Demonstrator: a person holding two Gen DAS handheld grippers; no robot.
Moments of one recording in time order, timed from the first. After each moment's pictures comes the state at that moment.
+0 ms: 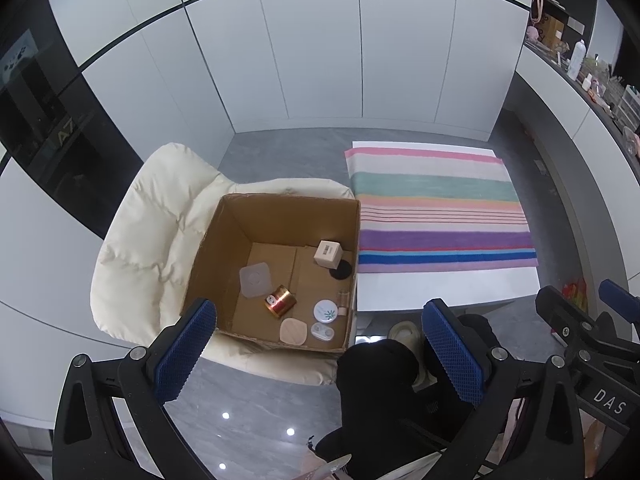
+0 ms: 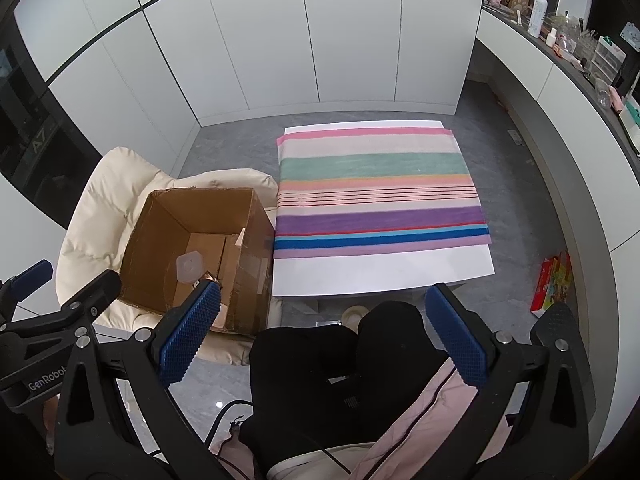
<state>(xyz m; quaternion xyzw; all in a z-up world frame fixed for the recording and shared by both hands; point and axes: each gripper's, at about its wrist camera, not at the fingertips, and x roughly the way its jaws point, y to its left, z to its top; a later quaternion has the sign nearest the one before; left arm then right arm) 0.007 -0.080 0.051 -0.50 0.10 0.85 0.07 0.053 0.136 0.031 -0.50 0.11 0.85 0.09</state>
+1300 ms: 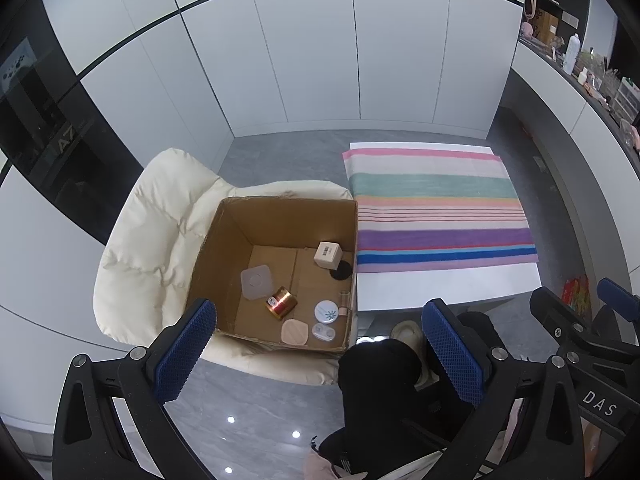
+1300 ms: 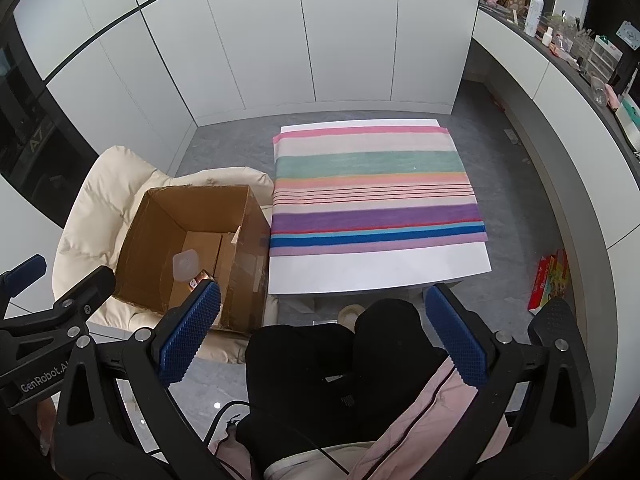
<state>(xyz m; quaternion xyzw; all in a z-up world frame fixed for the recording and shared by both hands) 0.013 -0.078 0.054 -0.50 0.11 0.86 0.07 0.056 0.138 0.031 -0.50 0.11 0.85 0.10</state>
